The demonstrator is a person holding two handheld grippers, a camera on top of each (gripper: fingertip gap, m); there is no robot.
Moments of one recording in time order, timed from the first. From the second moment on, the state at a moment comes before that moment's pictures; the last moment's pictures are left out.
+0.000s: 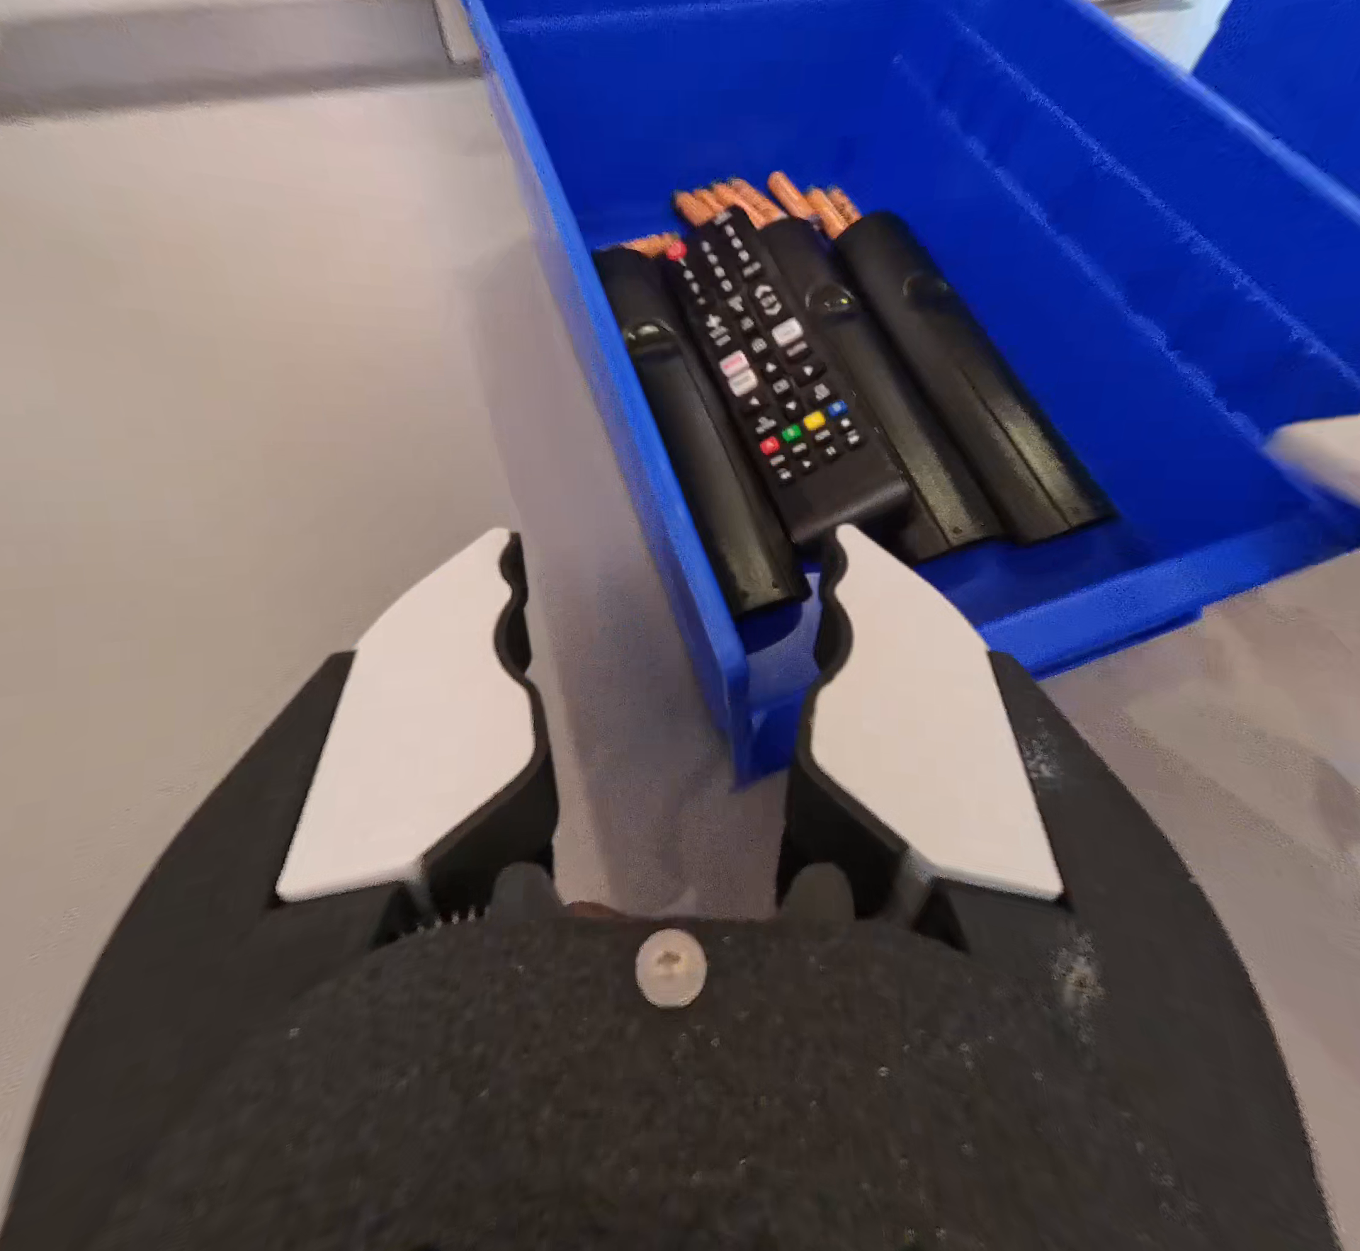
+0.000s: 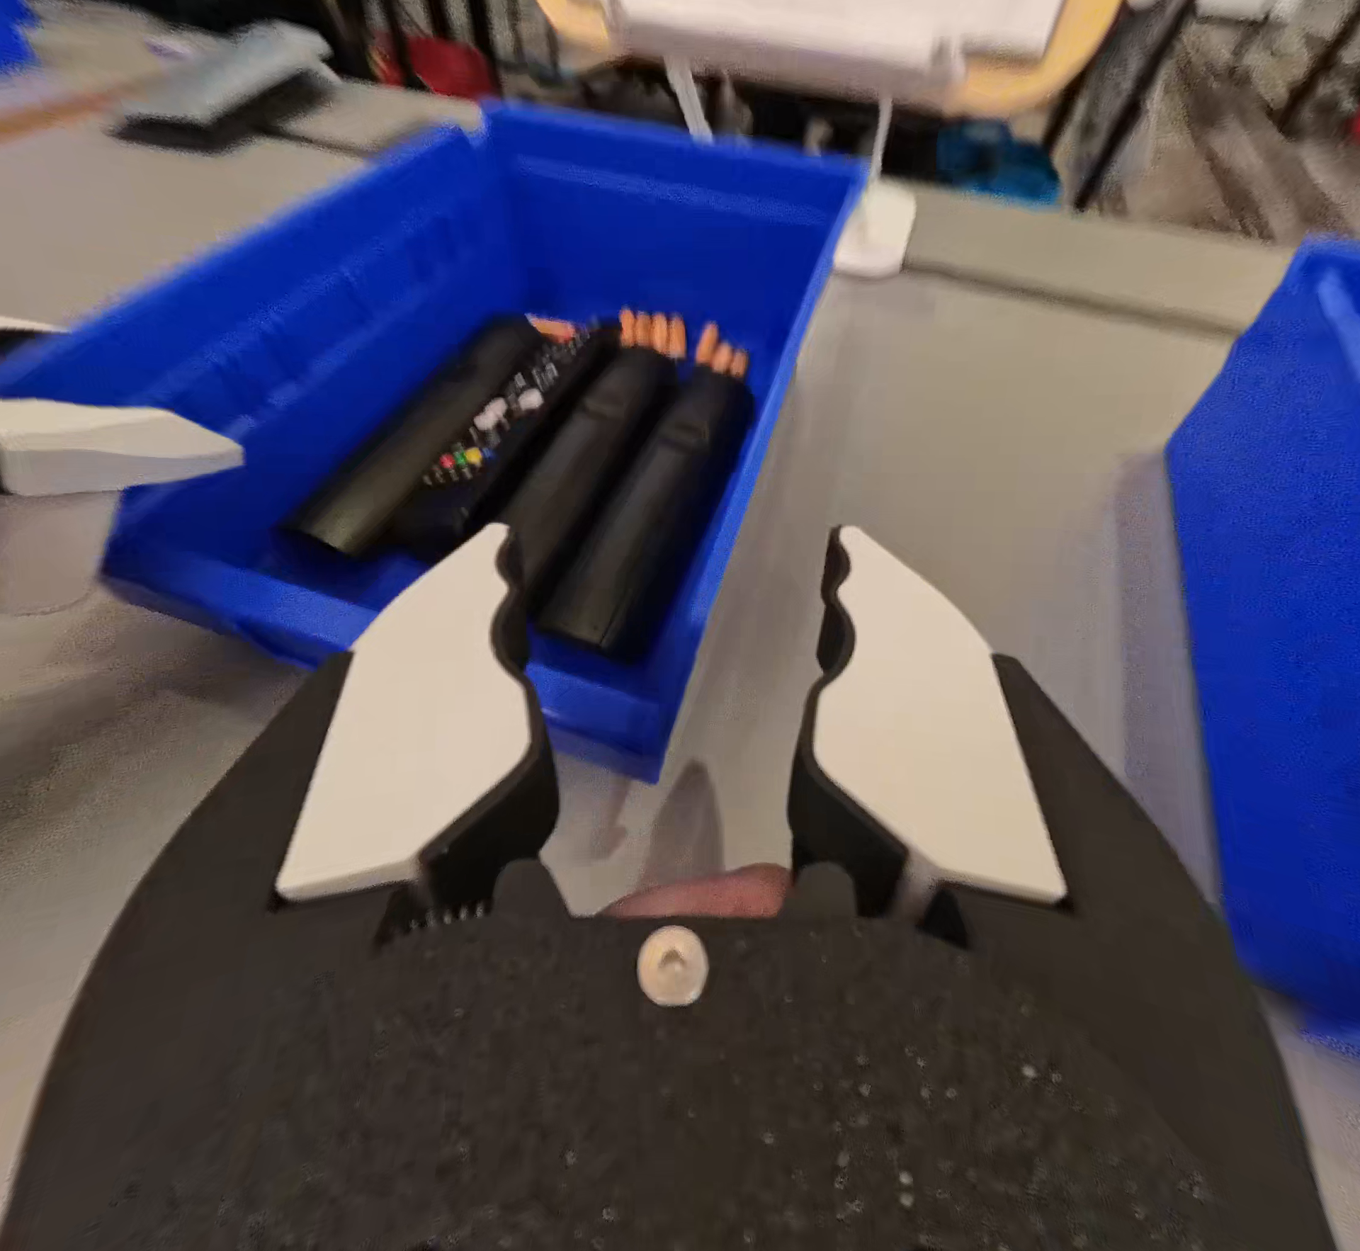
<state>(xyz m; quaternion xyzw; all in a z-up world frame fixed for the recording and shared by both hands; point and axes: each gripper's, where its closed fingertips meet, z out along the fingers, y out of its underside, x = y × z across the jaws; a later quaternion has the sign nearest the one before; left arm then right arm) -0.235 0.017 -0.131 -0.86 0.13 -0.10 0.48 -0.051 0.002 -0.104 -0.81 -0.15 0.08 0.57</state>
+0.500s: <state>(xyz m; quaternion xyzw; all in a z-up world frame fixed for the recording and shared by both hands) -0.351 0.033 -0.121 -0.88 0.07 -0.06 0.47 -0.157 0.024 -0.107 -0.82 -0.06 0.06 0.56</state>
